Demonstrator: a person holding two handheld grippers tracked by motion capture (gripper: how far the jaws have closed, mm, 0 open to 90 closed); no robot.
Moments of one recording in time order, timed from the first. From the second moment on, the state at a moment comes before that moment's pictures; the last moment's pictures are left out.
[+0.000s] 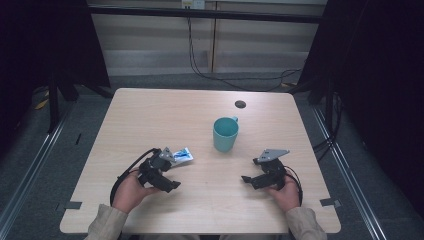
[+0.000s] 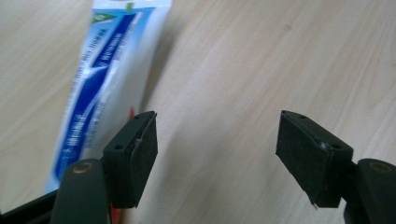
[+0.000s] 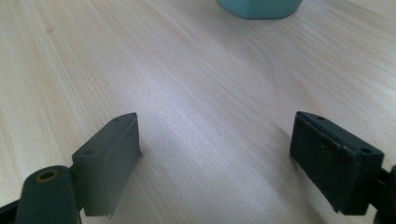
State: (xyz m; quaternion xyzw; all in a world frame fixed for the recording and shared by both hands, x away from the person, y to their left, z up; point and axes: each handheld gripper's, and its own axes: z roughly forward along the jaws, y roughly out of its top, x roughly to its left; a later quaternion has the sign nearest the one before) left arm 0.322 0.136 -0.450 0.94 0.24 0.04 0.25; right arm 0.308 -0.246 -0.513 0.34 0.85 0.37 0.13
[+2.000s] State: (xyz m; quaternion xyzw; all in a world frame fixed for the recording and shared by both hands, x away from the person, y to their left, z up) left arm 0.372 0.181 -0.467 0.95 0.28 0.05 0.09; right arm 0.308 -0.246 -0.513 0.34 0.85 0.38 0.13
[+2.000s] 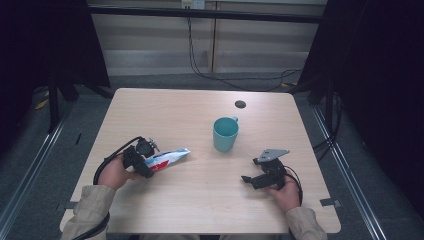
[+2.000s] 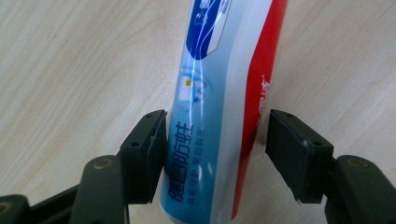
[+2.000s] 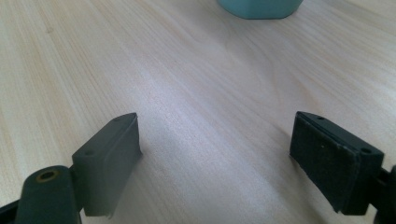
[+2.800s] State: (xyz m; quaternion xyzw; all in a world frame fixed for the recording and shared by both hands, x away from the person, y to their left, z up) left arm 0.364 0.173 -0.457 0.95 0.28 0.05 0.10; right arm 0.308 -0.246 -0.513 0.33 0.85 0.38 0.13
